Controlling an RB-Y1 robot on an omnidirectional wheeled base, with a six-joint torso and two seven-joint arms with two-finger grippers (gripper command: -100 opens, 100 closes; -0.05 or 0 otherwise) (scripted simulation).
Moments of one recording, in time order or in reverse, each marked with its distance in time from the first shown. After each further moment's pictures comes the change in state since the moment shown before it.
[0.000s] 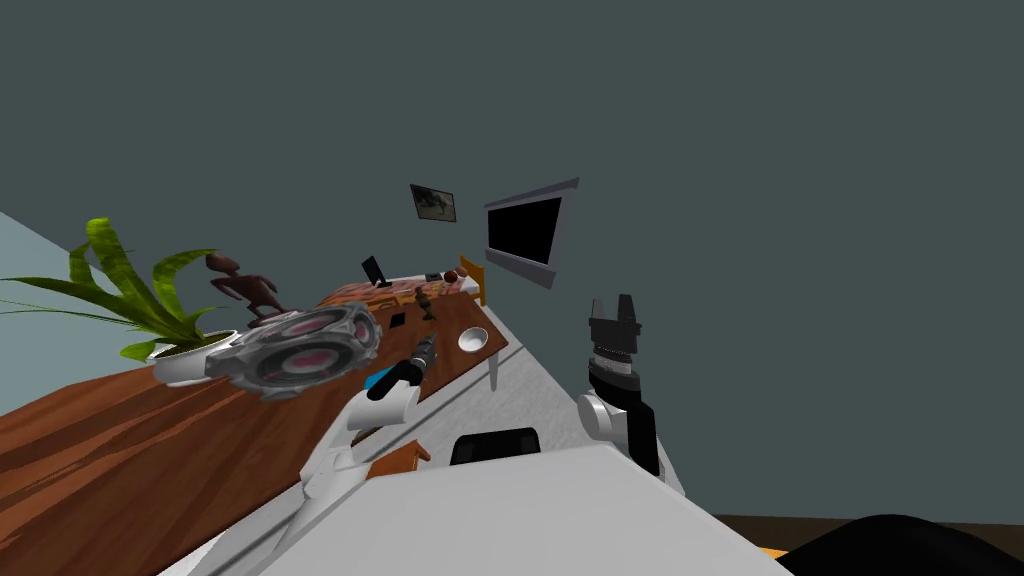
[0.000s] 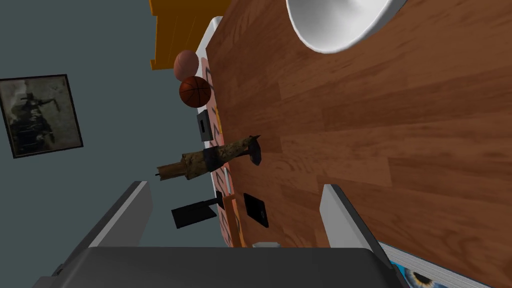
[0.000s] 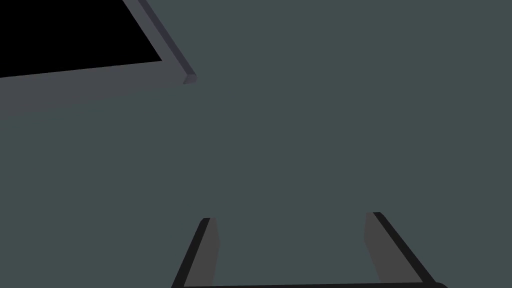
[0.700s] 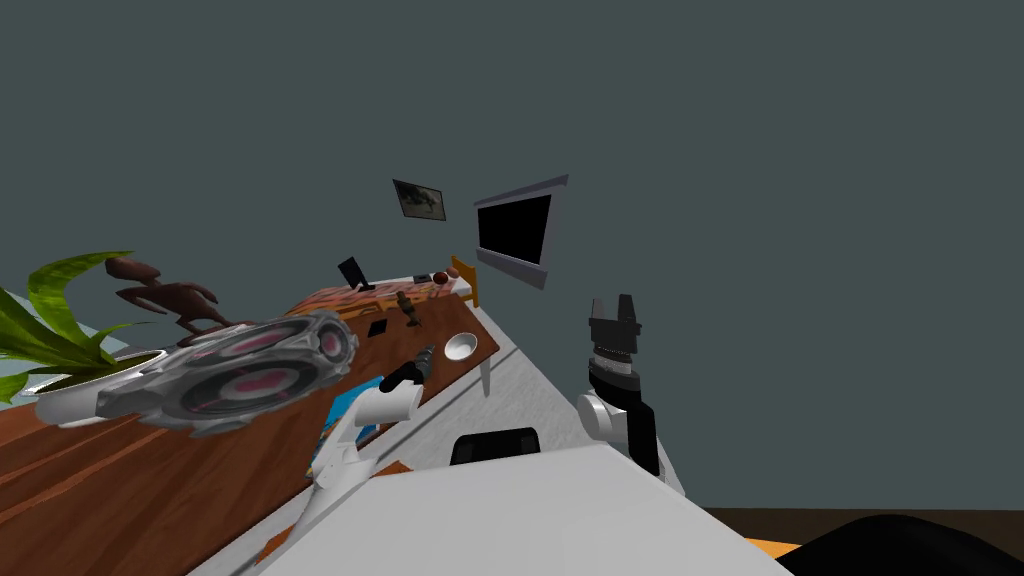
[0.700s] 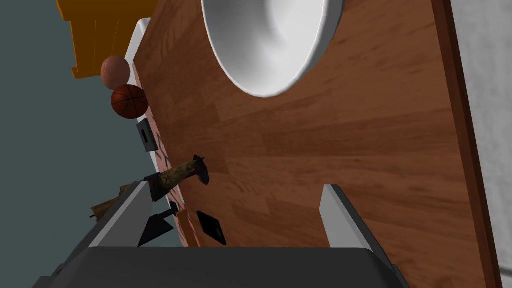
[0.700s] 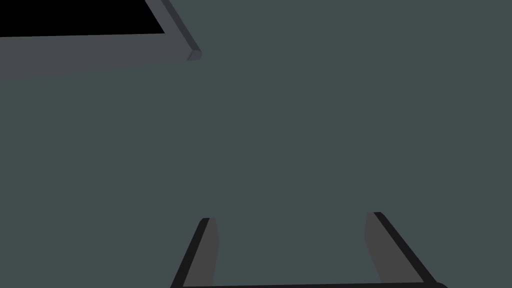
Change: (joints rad) left arm -0.022 -0.013 0.003 0.053 -0.054 0.206 0.025; right arm 0.000 0.000 0.000 0.000 0.000 0.000 0.000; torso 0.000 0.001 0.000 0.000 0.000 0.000
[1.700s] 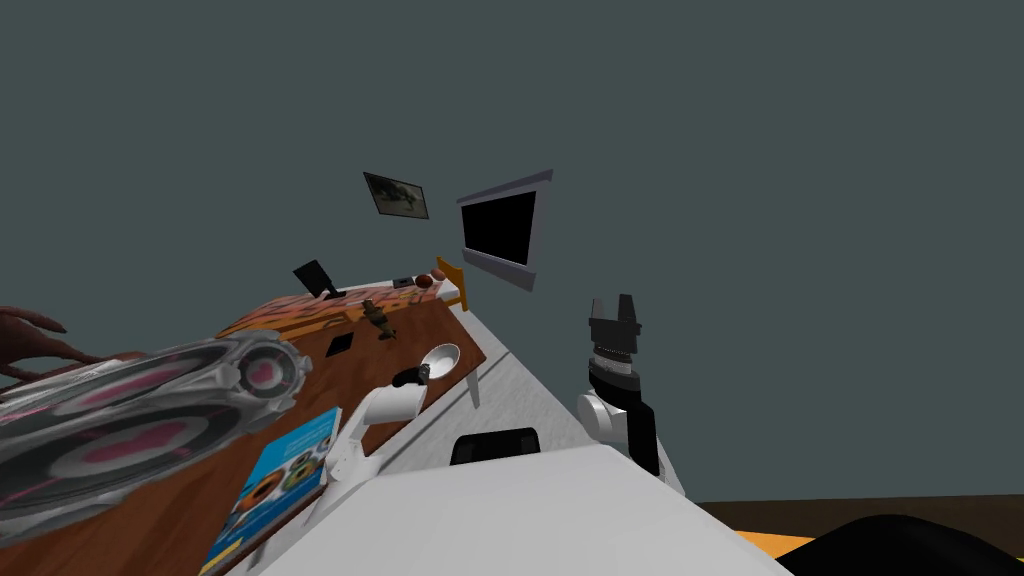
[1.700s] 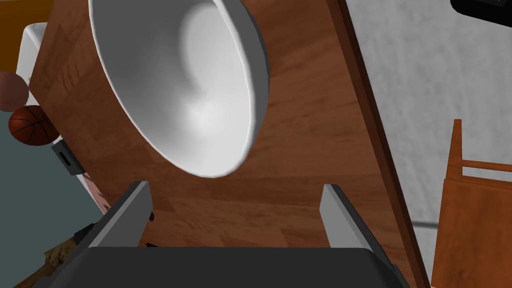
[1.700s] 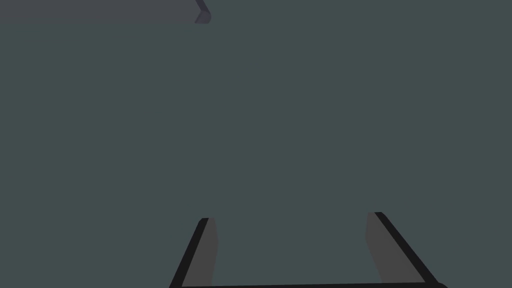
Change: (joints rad) left arm -0.016 -0.026 0.002 0.072 -0.085 0.250 0.031; right arm 0.000 0.000 0.000 0.000 0.000 0.000 0.000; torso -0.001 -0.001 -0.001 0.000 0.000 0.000
